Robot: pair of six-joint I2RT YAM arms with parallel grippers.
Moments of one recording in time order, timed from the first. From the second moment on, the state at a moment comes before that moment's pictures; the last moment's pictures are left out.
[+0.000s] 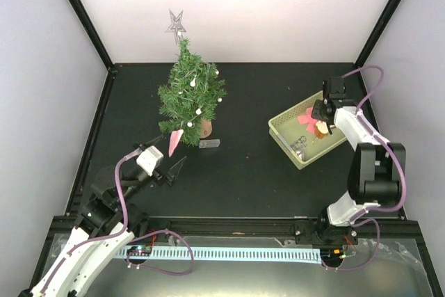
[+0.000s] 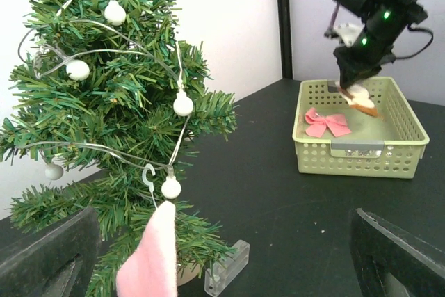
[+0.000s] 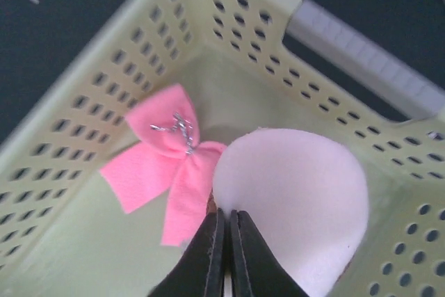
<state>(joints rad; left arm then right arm) -0.56 0.17 0.47 -0.34 0.13 0.14 0.00 1.65 1.12 -0.50 0.20 0.29</state>
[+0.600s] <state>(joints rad) -0.56 0.20 0.61 -0.34 0.25 0.07 0.18 1.00 1.02 -0.37 -0.17 0.41</state>
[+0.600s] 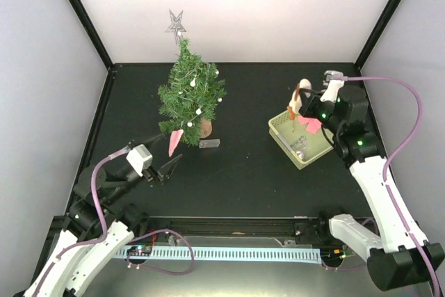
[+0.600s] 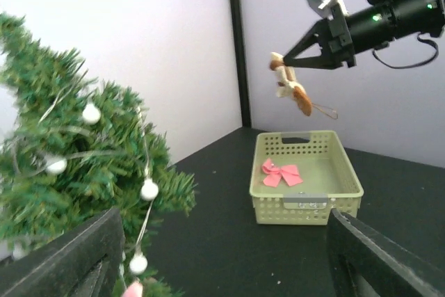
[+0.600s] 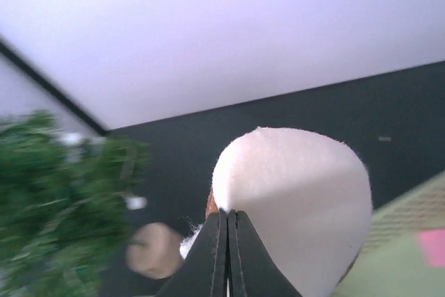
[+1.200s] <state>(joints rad) -0.56 0.52 0.80 -0.35 0.82 0.69 0.73 1.00 1.01 -0.25 -0.53 0.67</state>
